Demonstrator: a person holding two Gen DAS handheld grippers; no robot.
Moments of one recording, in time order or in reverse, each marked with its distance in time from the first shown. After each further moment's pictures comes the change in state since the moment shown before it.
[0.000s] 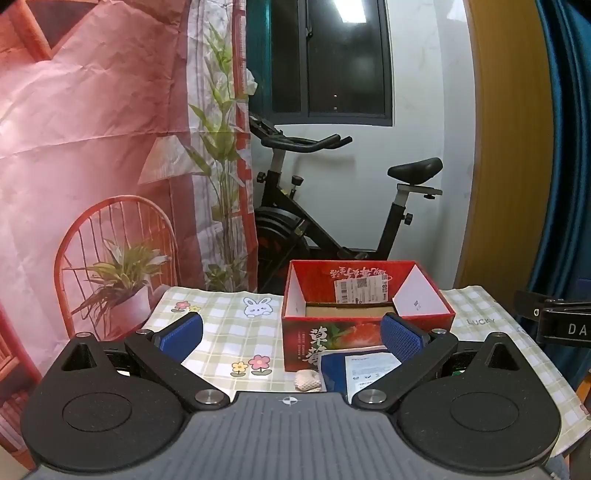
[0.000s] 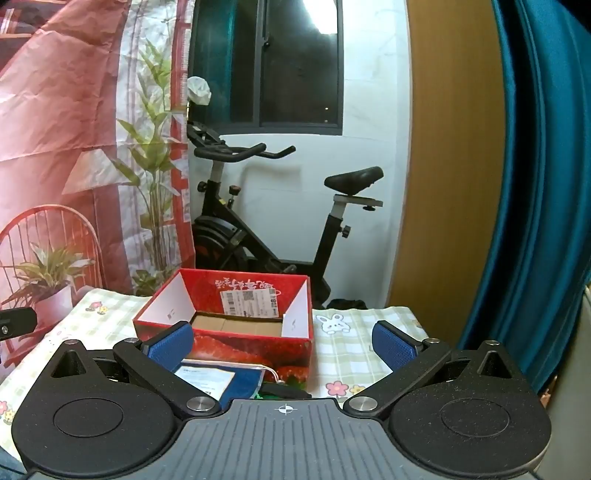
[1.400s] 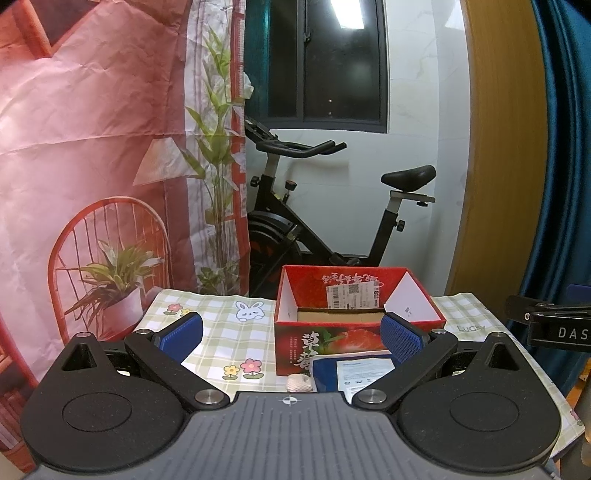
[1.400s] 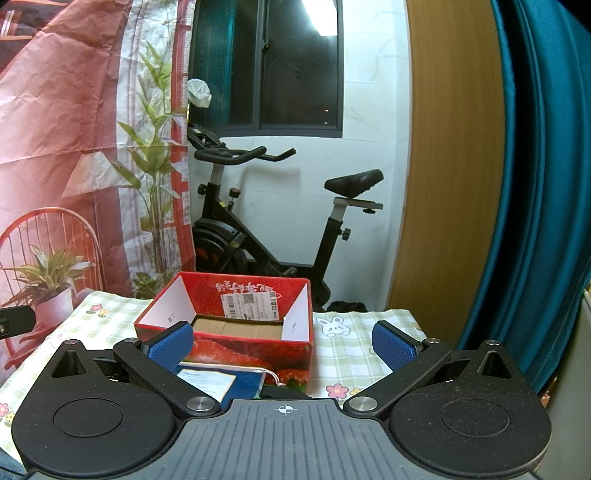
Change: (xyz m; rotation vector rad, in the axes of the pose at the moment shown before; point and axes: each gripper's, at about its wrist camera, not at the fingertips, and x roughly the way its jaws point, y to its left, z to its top) left arm -0.002 0.000 -0.001 -0.014 -0.018 -0.027; right arm -0.004 -0.003 -0.001 0.009 -0.004 -0.001
